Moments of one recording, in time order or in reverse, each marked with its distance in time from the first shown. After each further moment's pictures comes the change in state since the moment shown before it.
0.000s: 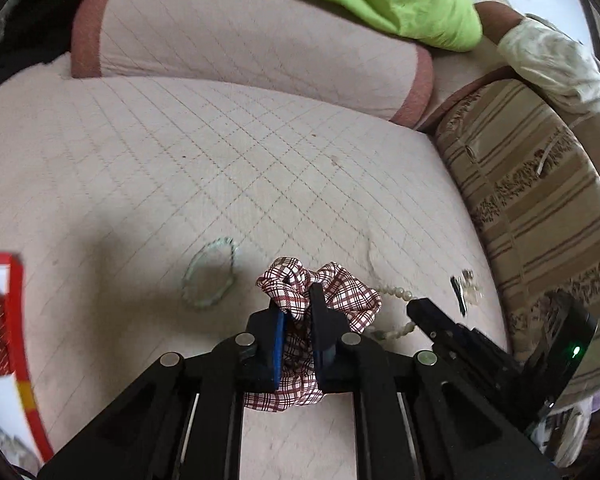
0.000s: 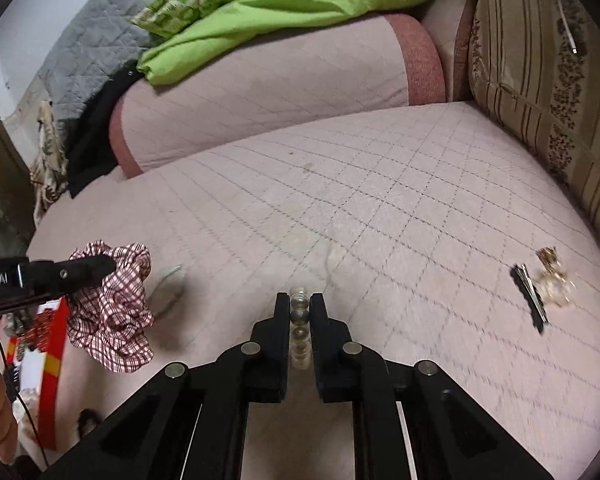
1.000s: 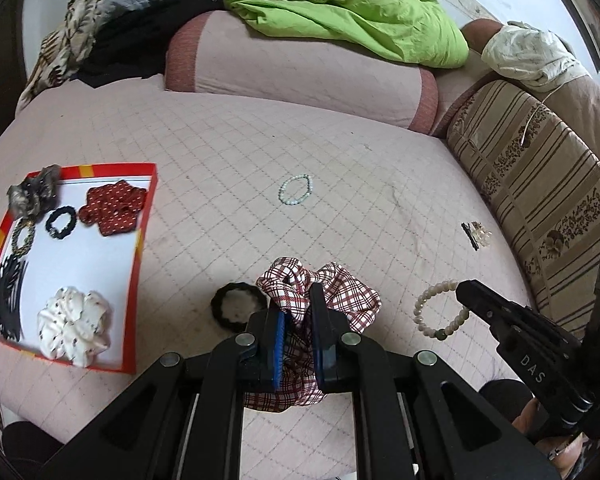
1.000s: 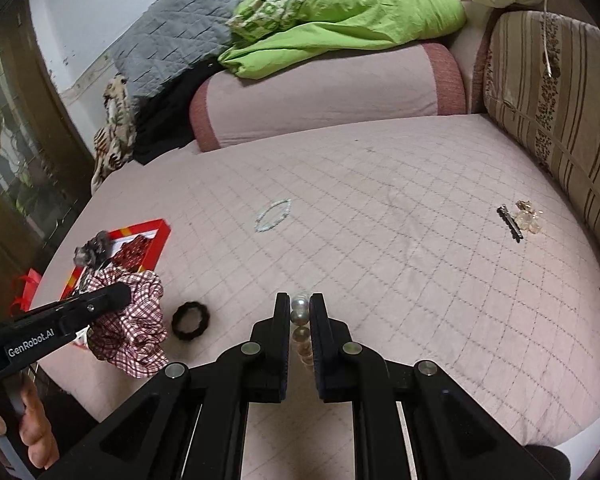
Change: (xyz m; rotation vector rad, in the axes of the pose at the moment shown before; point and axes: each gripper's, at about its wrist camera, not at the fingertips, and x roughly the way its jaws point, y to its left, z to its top) left arm -0.129 0.020 -0.151 0.007 -0.160 0.158; right arm -0.127 0.069 -0.094 -0.085 -0.018 0.092
